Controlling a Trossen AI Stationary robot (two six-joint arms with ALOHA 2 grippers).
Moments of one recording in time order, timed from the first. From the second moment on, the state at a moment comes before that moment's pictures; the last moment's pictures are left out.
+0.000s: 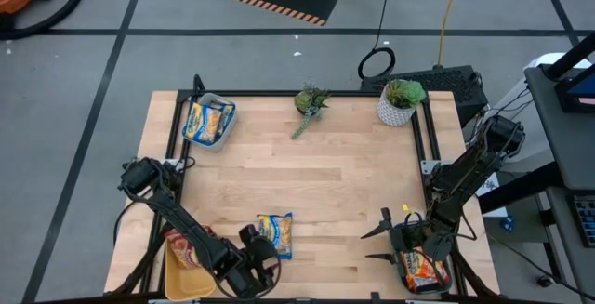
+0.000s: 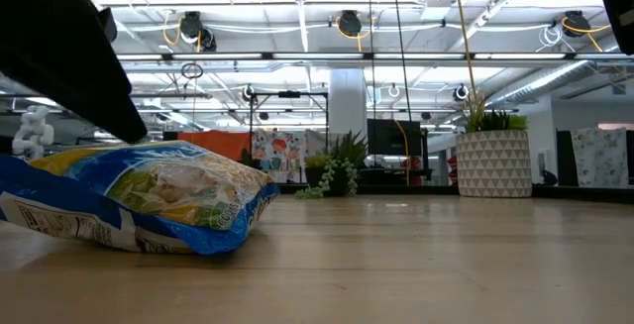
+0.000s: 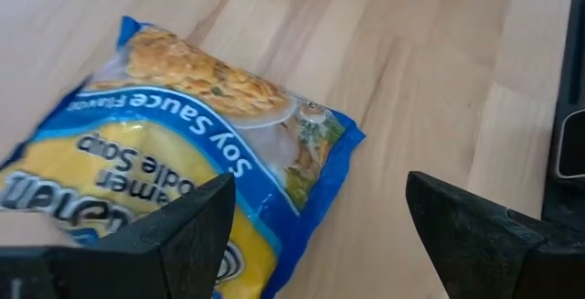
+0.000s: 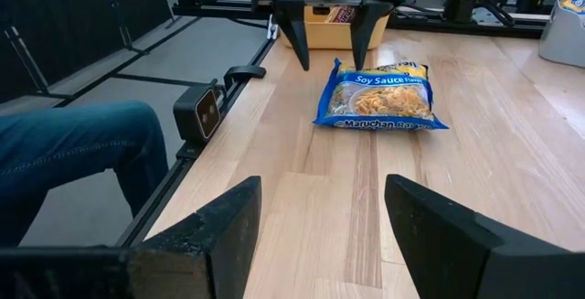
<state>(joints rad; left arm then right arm) -0.77 1.94 1.30 -0.51 -0.56 -1.08 1.02 1.32 0.41 0.49 0.76 0.35</state>
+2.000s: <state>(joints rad) -0.70 1.95 1.41 -0.64 -0.56 -0.97 1.02 1.32 0.41 0.45 0.76 0.38</state>
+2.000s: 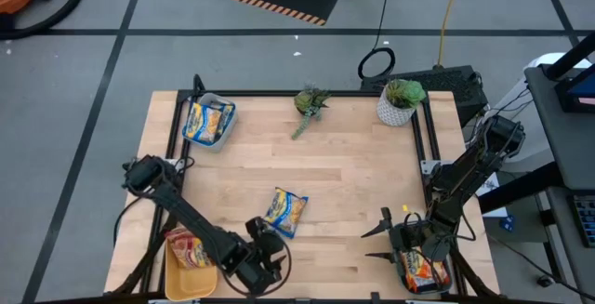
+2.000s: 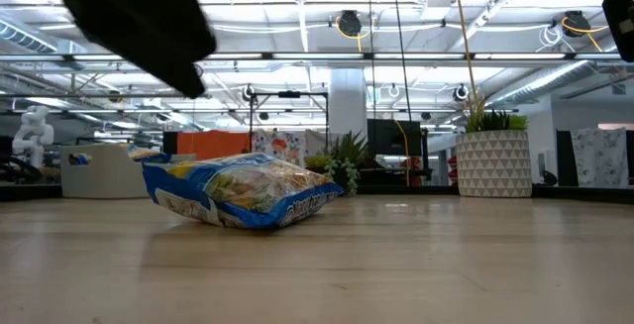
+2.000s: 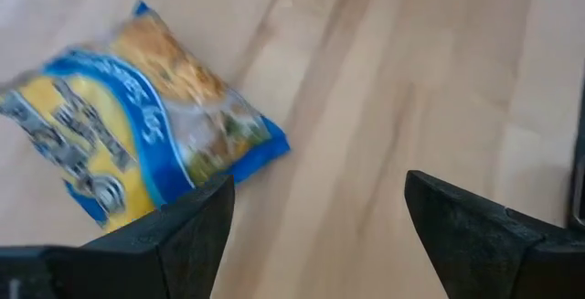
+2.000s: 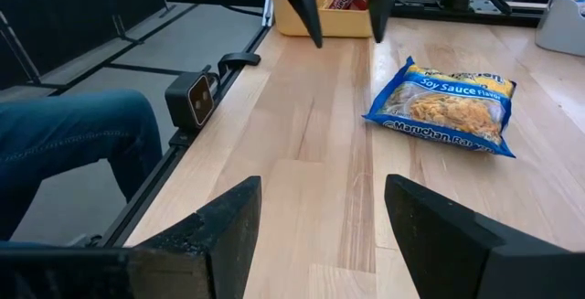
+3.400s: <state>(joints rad) -0.67 1.94 1.21 -0.75 -0.63 -0.94 1.02 1.32 0.41 0.45 0.76 0.38</state>
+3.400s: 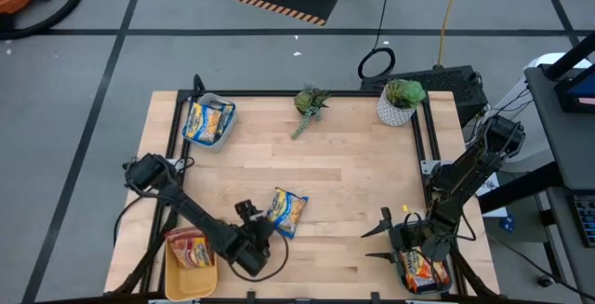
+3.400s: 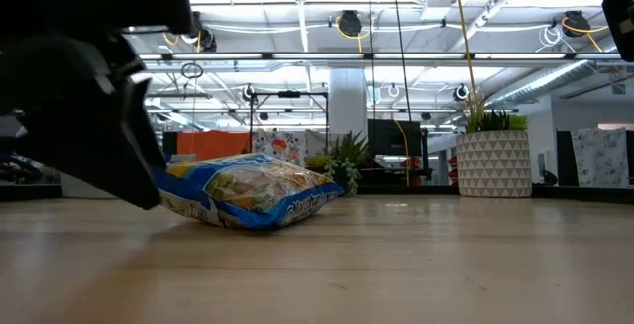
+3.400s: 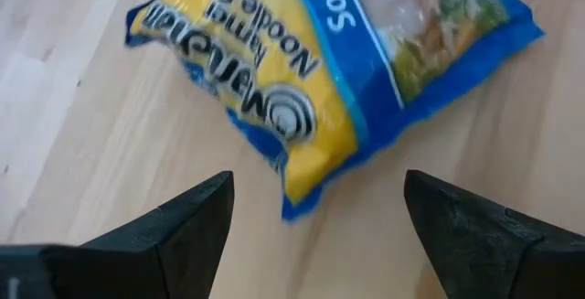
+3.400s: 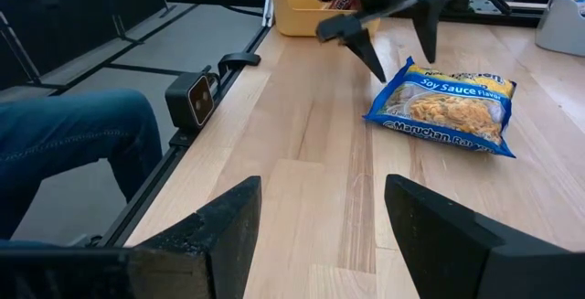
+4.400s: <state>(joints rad) -0.55 1.83 1.14 -0.51 -0.59 -0.76 0.91 1.45 0.45 0.56 0.76 0.18</state>
